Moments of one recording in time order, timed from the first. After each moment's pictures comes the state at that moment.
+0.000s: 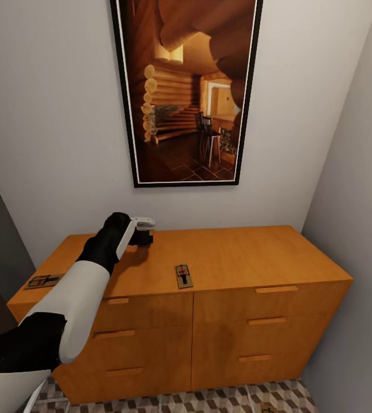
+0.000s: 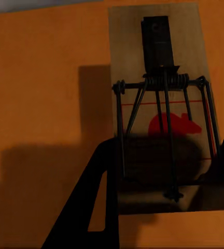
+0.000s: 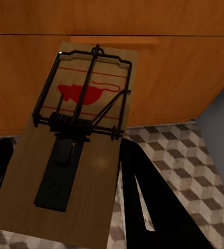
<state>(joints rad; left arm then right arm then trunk) -1.14 -0.11 -0.03 -0.71 0.00 0.99 0.09 -0.20 0.00 -0.02 -0.02 0.10 -0.87 -0.17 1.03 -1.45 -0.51</state>
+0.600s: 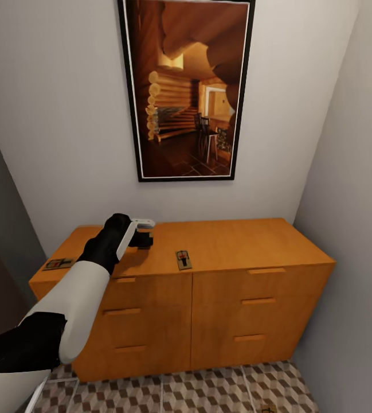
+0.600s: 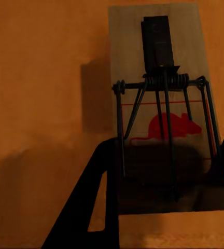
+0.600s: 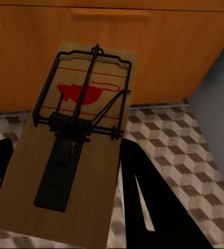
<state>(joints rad) -1.14 -0.11 -0.03 -0.69 0.00 1.00 0.09 -0.20 0.00 -0.02 -0.02 0.10 -0.87 -0.17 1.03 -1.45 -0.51</state>
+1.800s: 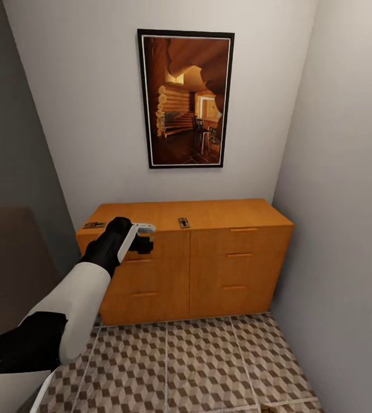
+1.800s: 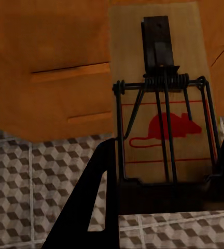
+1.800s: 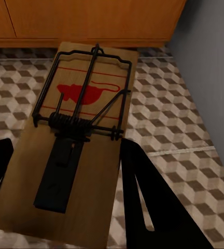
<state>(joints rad) -1.13 -0.11 -0.03 -0.65 0.00 0.99 0.09 -0.20 0.00 -0.02 -0.02 0.10 -0.87 -0.17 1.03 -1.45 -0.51</state>
